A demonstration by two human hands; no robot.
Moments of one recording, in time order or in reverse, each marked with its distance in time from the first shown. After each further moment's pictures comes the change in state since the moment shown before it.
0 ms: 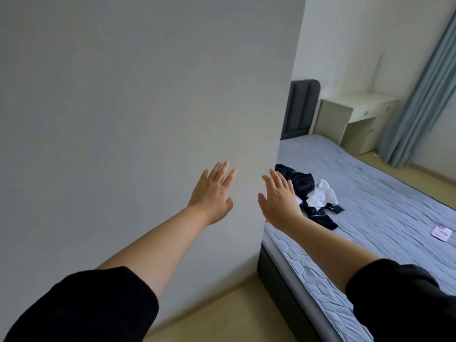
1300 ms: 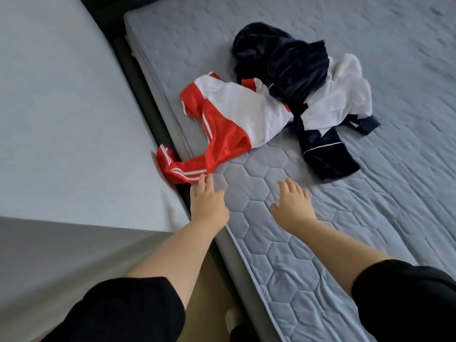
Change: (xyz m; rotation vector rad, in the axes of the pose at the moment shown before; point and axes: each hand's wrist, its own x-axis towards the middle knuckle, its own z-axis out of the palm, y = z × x) left_hand 0.378 0.203 0.615 -0.150 -0.669 -0.292; right_hand 0.164 0.549 0.457 -0.008 -0.711 0.380
